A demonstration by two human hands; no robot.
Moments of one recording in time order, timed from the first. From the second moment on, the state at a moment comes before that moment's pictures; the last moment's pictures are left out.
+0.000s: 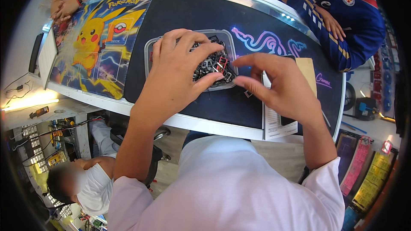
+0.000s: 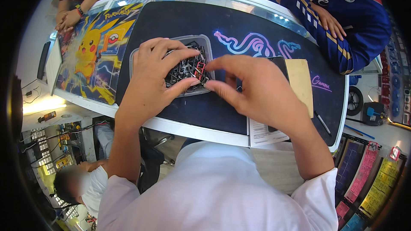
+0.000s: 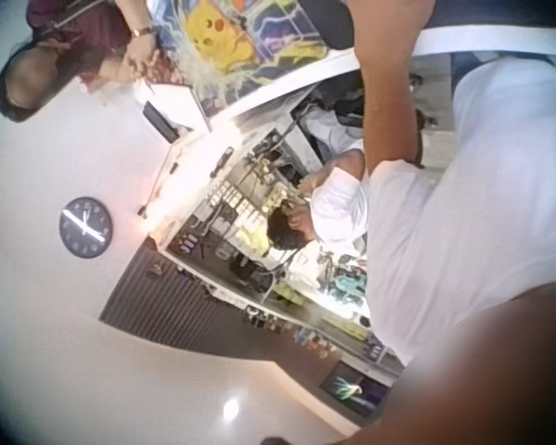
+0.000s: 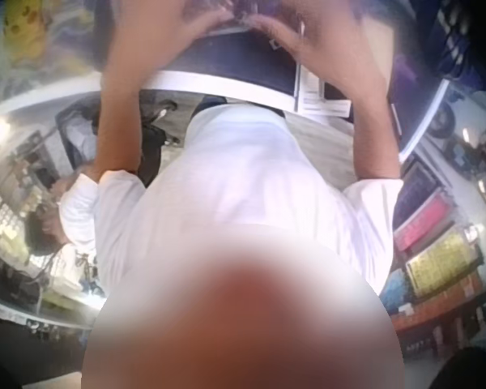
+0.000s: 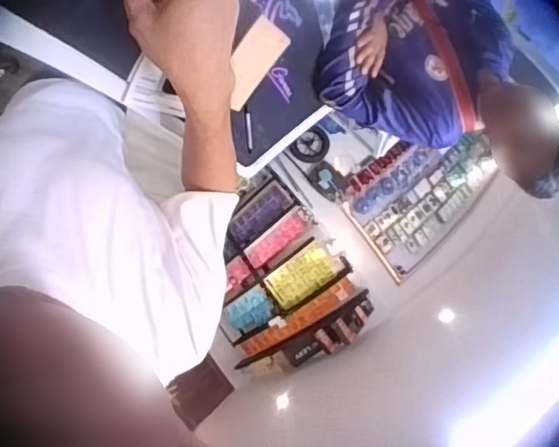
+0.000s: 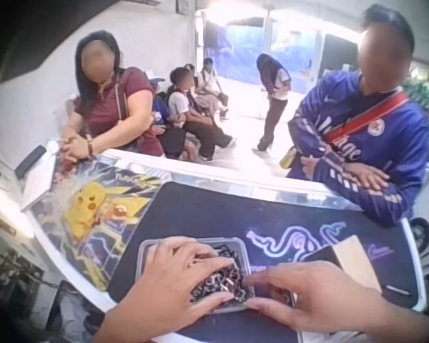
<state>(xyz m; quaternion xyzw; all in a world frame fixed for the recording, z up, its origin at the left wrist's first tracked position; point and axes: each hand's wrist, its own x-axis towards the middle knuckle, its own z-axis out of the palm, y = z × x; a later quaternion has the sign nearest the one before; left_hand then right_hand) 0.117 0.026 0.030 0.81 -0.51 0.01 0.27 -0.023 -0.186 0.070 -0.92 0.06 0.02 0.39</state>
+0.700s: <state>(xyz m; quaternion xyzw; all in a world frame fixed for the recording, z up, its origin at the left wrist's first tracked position) 0.142 0.026 0.046 0.79 -0.57 -0.06 0.21 -0.019 -0.201 0.044 -0.93 -0.07 -0.02 0.36</state>
